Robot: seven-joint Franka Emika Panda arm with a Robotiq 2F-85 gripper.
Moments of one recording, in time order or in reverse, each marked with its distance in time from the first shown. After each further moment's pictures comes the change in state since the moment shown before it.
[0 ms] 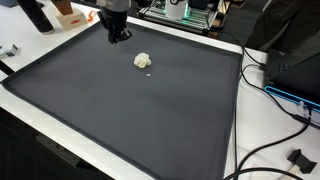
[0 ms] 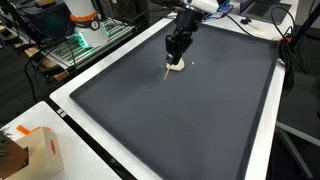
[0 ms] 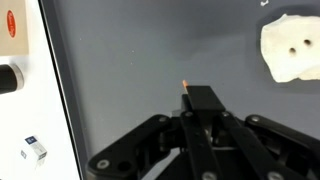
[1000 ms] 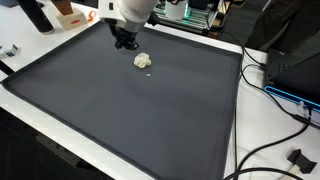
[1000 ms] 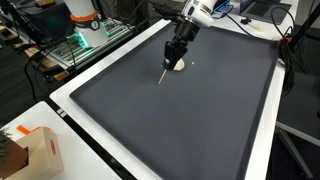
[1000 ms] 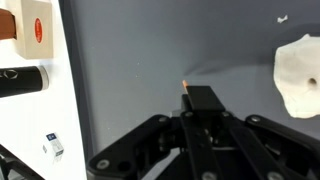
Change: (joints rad) arm 0.077 0.084 -0.008 -0.009 -0.159 -0.052 0.165
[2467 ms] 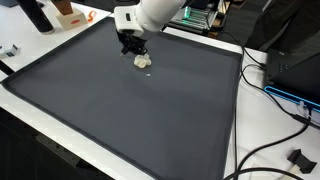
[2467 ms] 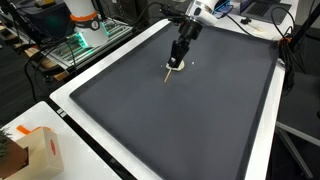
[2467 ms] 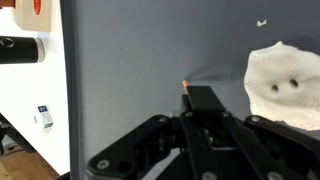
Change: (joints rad) arm 0.048 0.030 0.024 0.000 -0.080 0.005 -0.012
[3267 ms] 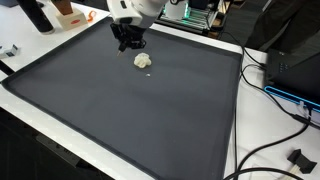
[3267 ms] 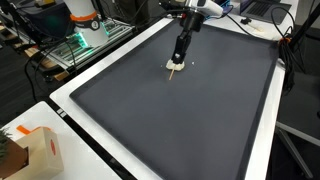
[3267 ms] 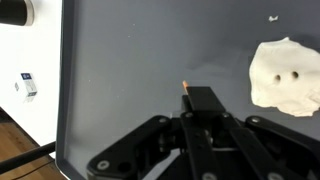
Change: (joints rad) arm -0.037 -0.083 0.011 -0.043 0.007 0.084 -0.196
